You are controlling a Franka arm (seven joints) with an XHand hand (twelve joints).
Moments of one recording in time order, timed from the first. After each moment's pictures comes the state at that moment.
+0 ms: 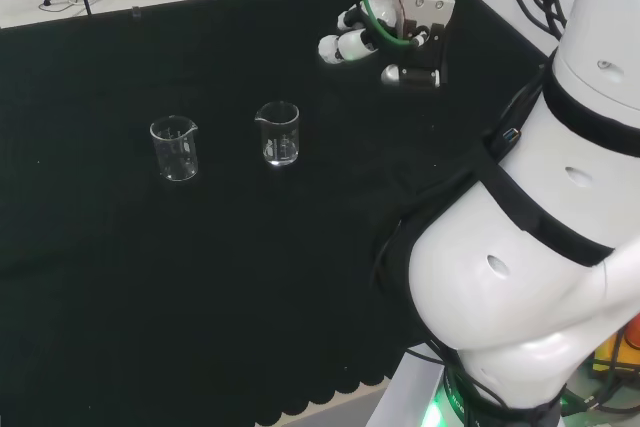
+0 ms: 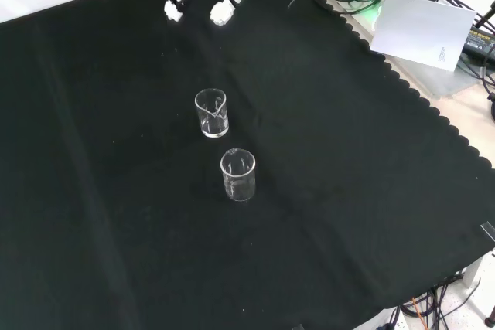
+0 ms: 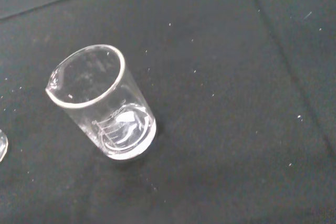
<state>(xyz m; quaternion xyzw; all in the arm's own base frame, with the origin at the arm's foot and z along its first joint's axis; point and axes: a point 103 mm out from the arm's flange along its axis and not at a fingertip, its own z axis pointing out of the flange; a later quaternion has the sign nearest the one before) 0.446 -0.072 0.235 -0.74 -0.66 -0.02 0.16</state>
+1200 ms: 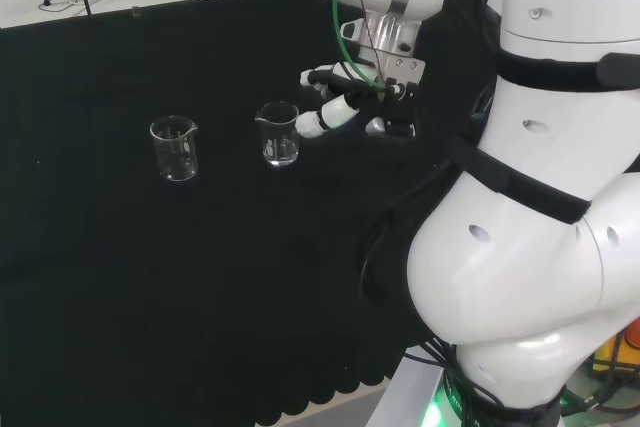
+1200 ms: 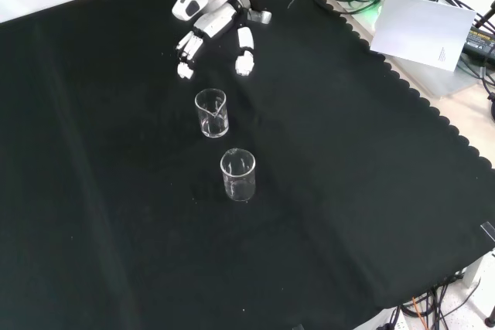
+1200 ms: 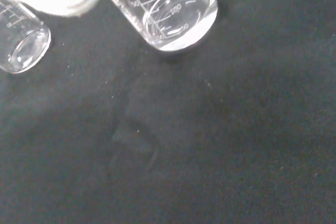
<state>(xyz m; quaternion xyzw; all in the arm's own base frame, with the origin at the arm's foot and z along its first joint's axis) 0.459 -0.039 0.124 -0.64 -0.72 -0.02 0.26</state>
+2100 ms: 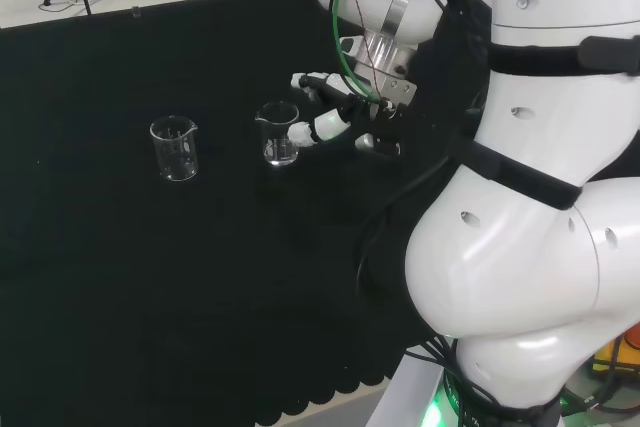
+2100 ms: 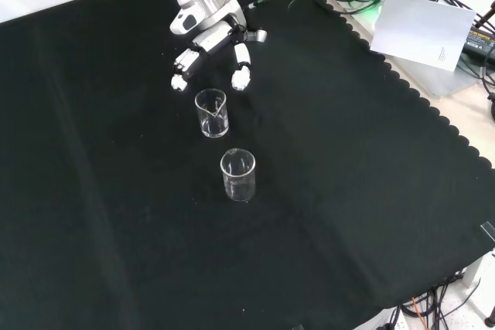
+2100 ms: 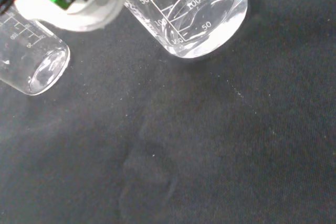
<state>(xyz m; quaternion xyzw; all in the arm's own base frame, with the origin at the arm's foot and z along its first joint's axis) 0.480 -0.027 0.087 -0.62 -0.73 -0.10 0.28</state>
